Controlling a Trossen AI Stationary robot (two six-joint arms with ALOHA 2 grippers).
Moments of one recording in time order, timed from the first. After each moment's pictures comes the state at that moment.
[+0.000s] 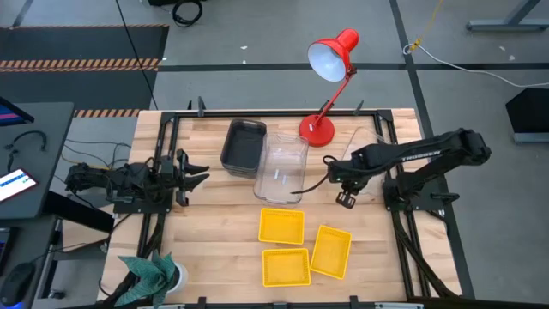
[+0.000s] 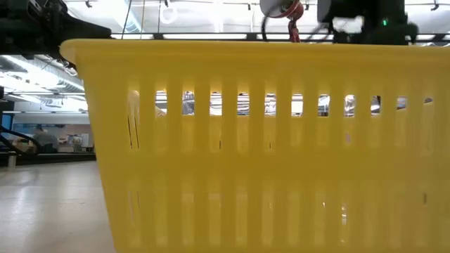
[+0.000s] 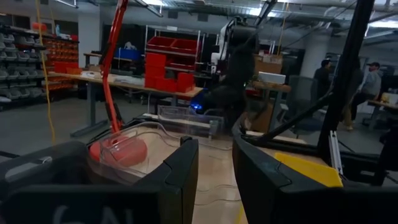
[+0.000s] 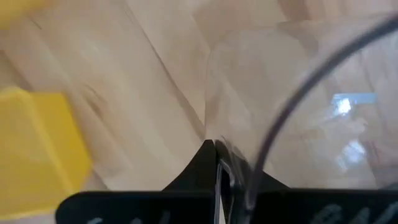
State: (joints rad) left arm -0.18 0.00 0.07 0.11 -0.37 -0.08; right arm 0.05 1.29 0.96 -1.14 0.00 0.59
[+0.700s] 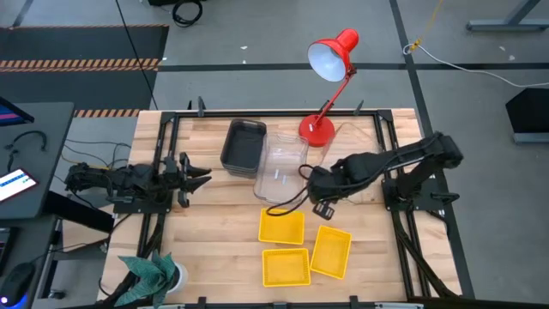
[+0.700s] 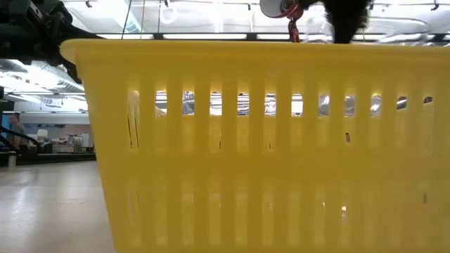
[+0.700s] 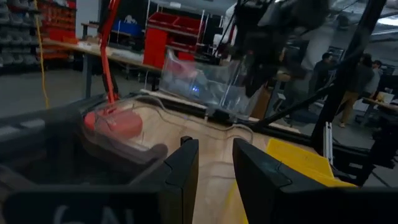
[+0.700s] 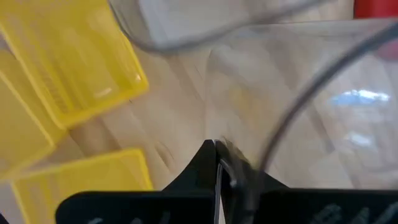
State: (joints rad) left arm -0.18 0.01 0.07 0.01 -0.37 -0.21; right arm 0.26 1.59 1.51 -1.34 0.19 0.78
